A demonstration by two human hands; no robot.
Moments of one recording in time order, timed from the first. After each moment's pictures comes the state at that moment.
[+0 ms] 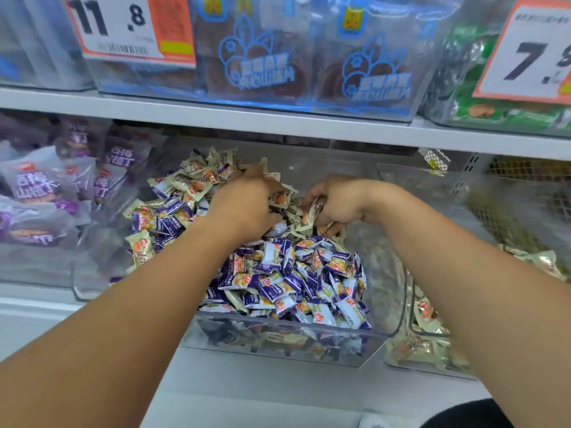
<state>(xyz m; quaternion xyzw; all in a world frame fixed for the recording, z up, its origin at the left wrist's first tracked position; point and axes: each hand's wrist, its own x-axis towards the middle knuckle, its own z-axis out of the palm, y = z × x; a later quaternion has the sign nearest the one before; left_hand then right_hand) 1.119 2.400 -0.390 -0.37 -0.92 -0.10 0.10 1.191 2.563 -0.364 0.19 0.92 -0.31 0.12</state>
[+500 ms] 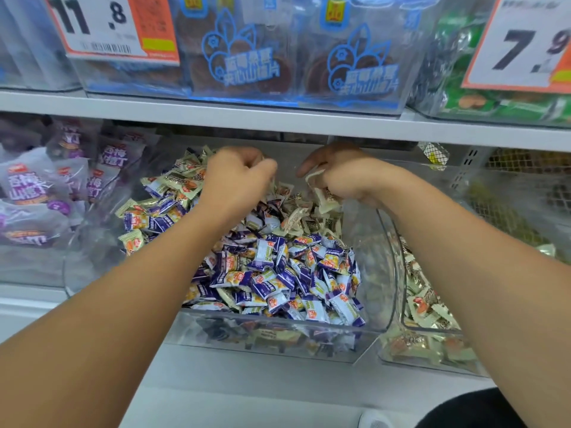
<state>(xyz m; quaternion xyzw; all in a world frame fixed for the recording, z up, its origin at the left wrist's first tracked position) 1.127 2.403 -0.374 -0.28 -0.80 -0.52 0.06 1.193 2.574 -0.345 0.16 0.94 -0.31 -0.07</state>
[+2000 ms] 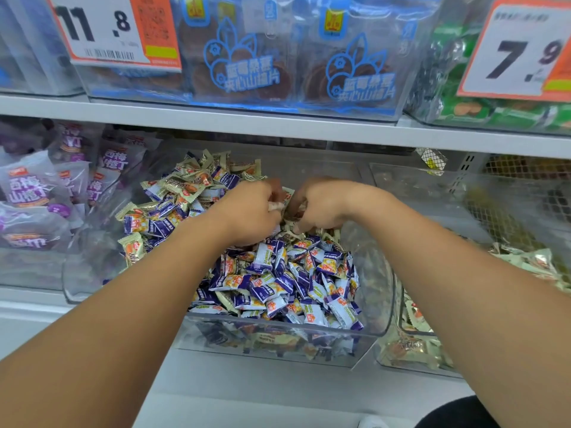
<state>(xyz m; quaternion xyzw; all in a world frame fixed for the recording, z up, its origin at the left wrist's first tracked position) 1.126 2.404 -0.385 -0.42 -0.88 -0.22 -0.02 1.189 2.550 -0.357 0.10 0.98 -0.09 0.13</state>
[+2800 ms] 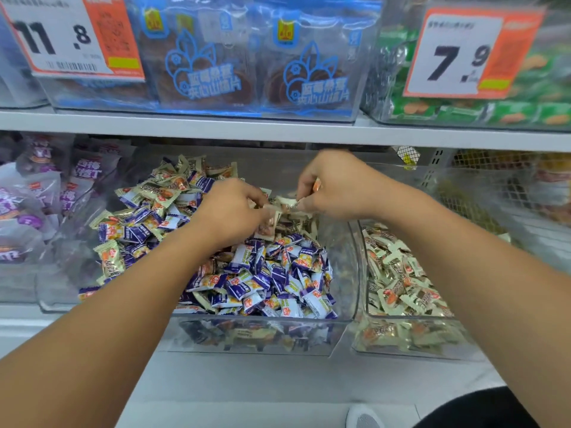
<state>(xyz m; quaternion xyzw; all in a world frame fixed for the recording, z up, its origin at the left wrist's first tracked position) 1.142 2.411 -0.385 -0.38 -0.87 -0.31 0.01 1.254 2.565 -0.326 0.06 0.98 -0.14 -0.10</state>
